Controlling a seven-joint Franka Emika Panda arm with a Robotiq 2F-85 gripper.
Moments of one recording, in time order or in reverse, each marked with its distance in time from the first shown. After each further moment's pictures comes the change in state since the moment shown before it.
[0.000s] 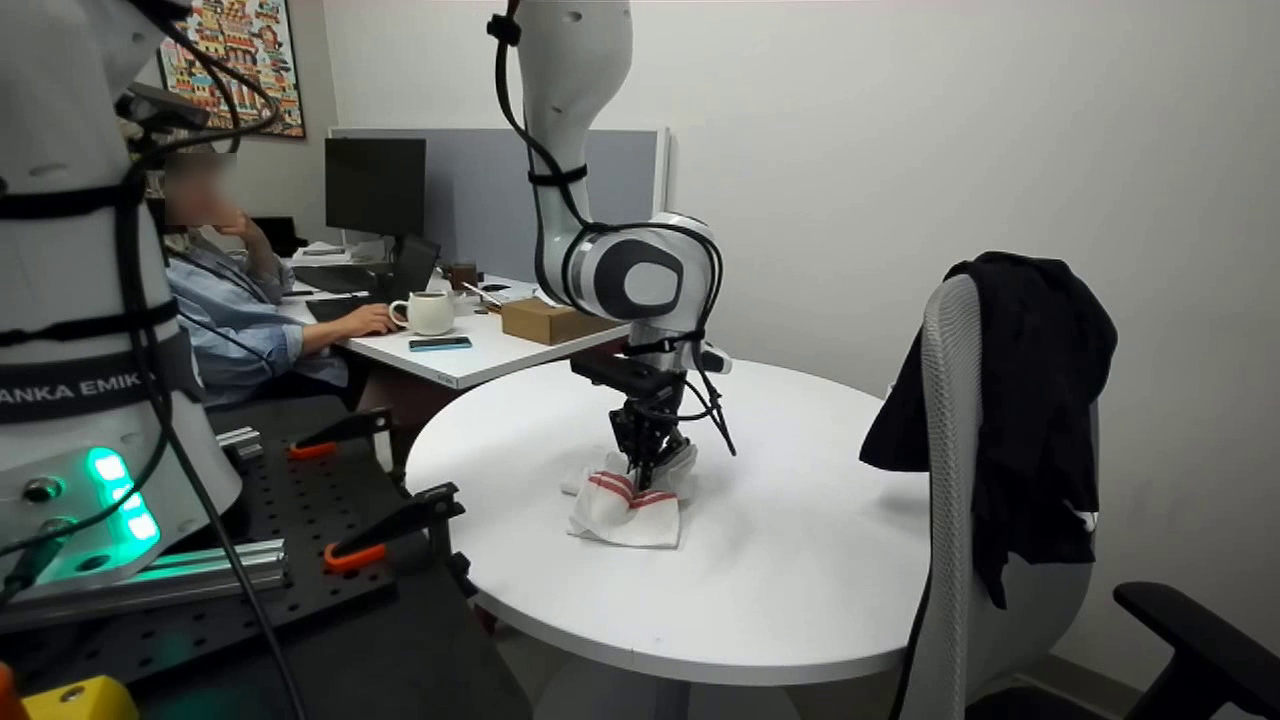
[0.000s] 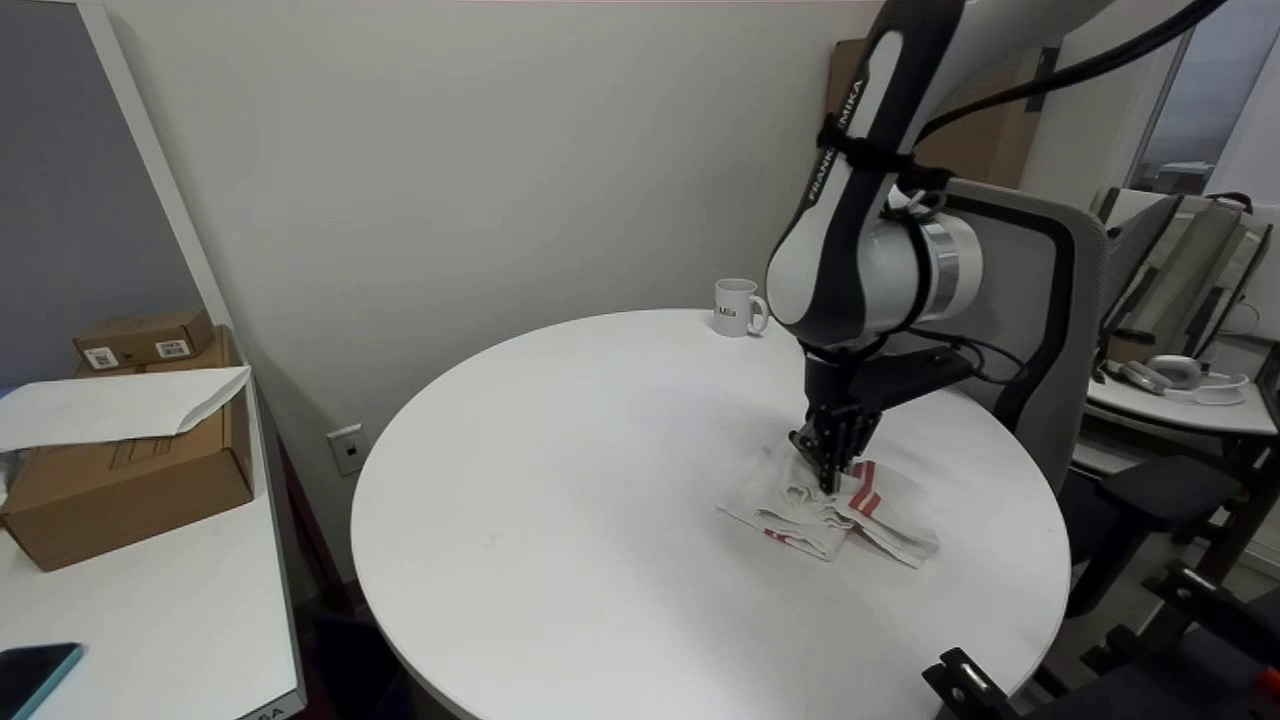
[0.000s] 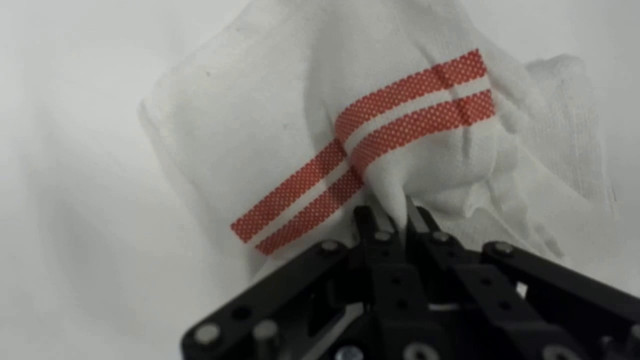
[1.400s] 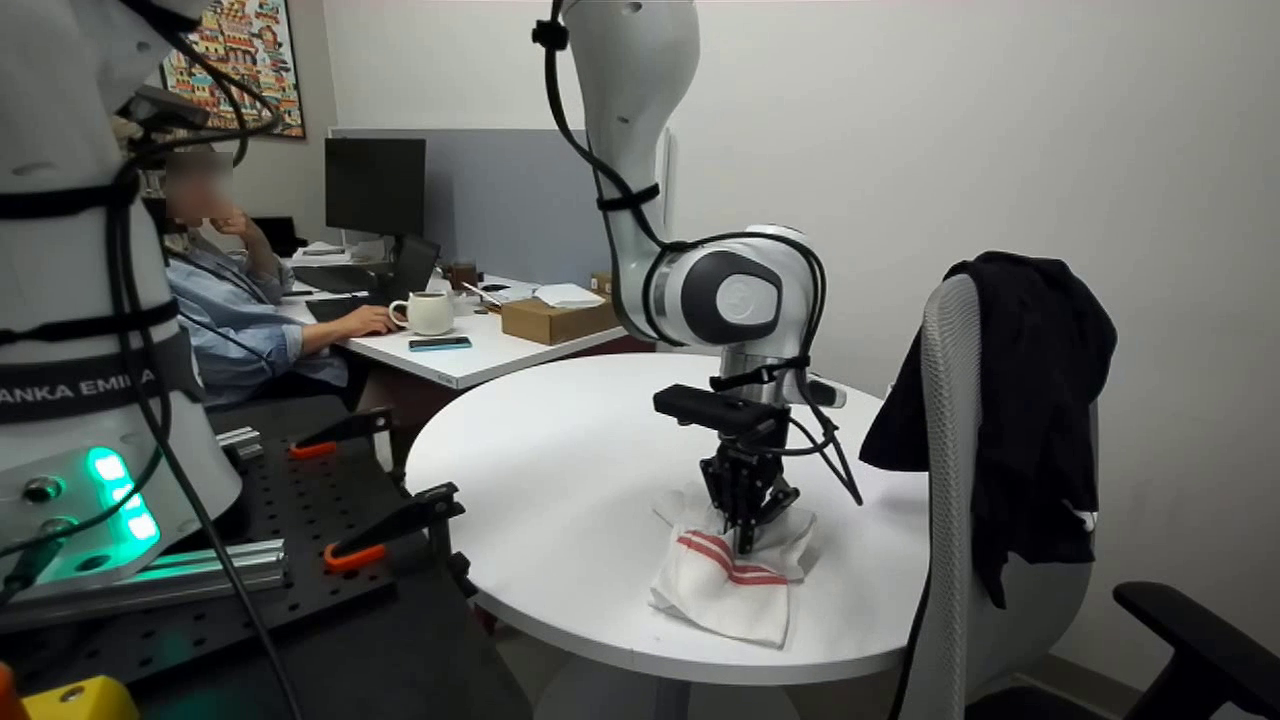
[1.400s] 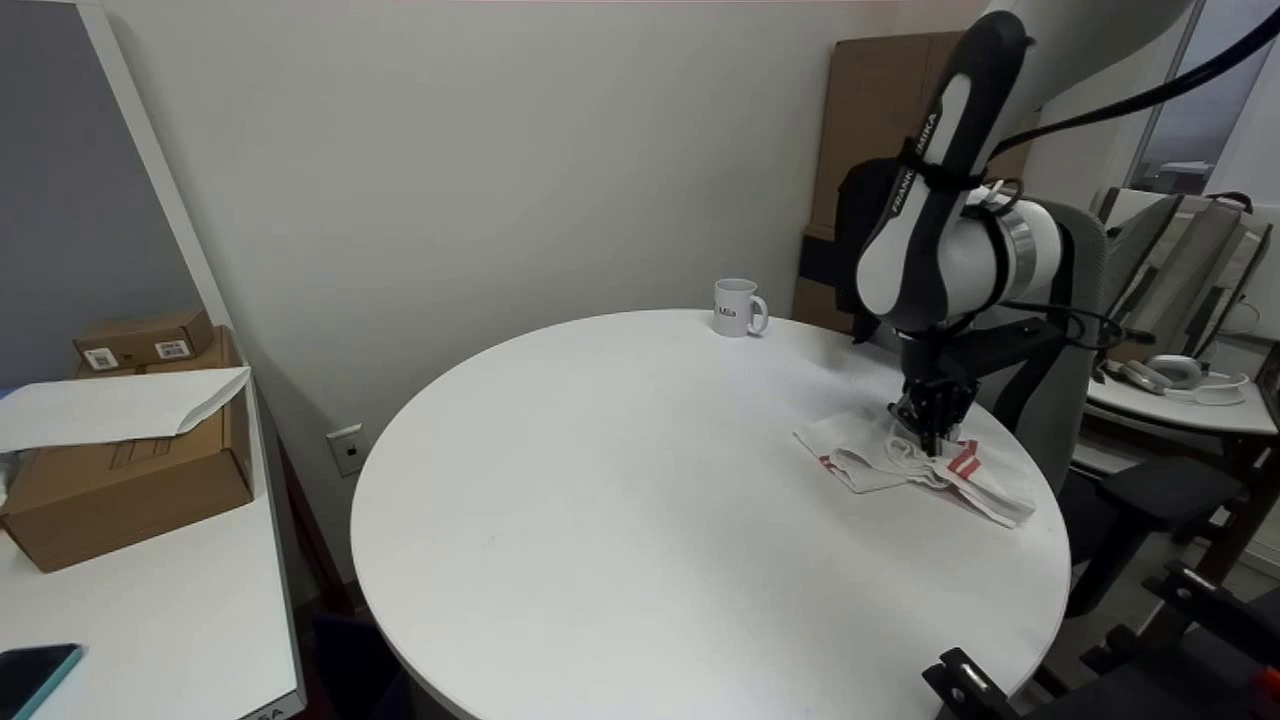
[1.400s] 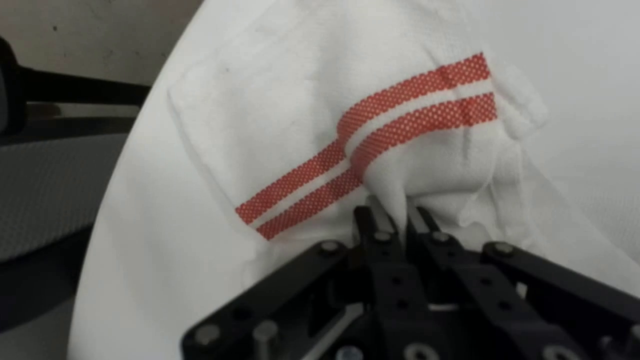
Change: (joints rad) arm -0.085 0.074 -0.173 0.144 -0.097 -0.069 0.041
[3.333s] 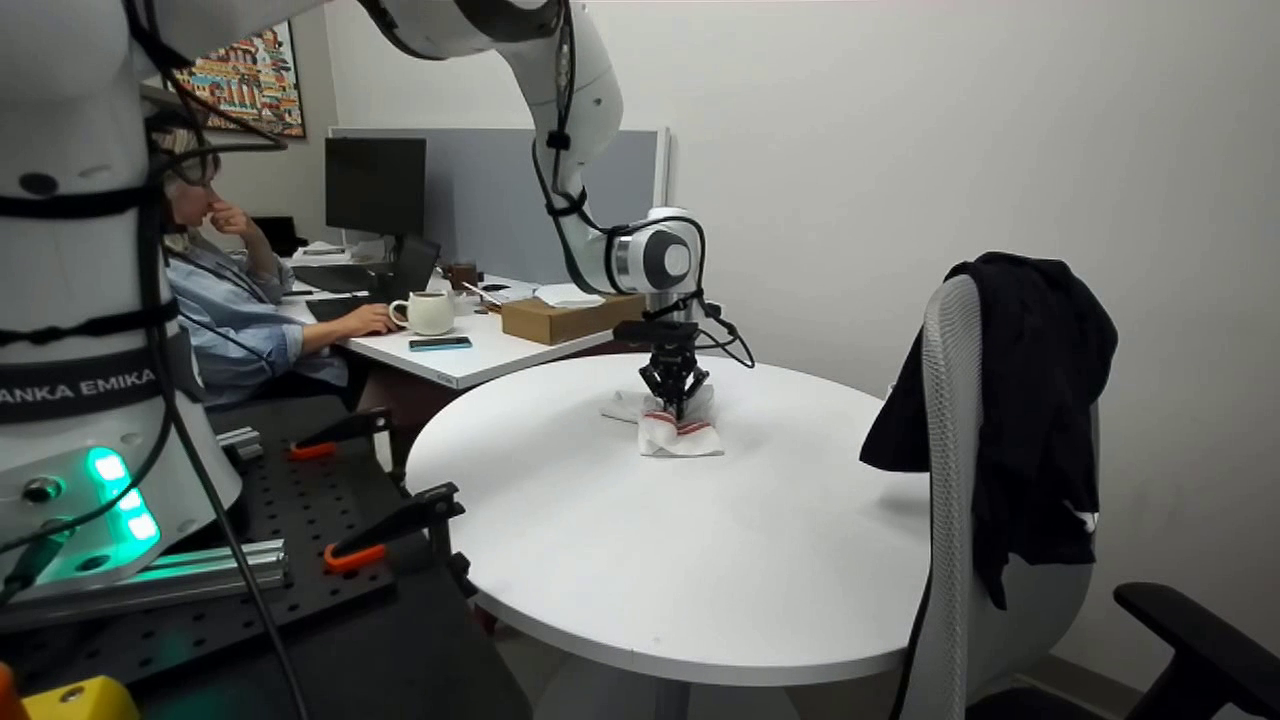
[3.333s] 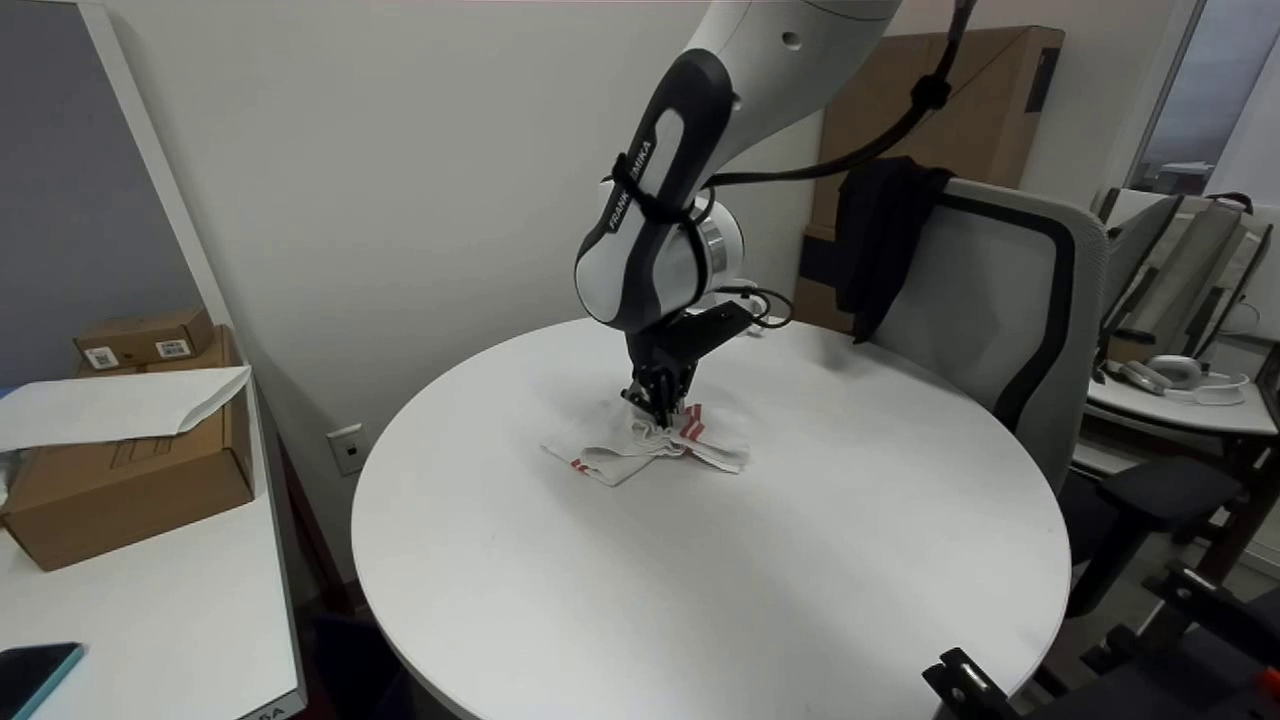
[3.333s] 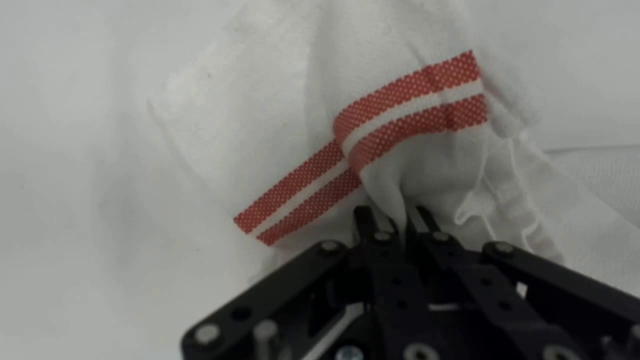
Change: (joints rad) arm 0.351 0.236 0.154 0.524 -0.042 -0.180 0.094
